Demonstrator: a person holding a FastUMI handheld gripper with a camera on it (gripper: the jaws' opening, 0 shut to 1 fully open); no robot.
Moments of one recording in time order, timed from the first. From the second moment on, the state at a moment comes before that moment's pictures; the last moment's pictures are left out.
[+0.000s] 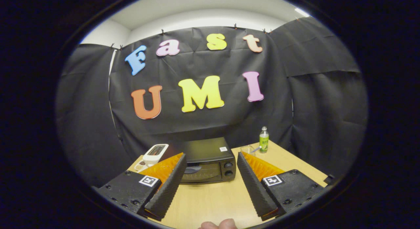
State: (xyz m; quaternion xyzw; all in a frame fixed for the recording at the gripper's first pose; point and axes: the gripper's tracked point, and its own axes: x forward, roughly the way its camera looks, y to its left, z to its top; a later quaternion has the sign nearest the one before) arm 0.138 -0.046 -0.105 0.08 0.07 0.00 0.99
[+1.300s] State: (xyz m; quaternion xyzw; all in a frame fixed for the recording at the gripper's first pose) arm 0.321 0.036 -0.257 0.09 0.24 0.03 0.97
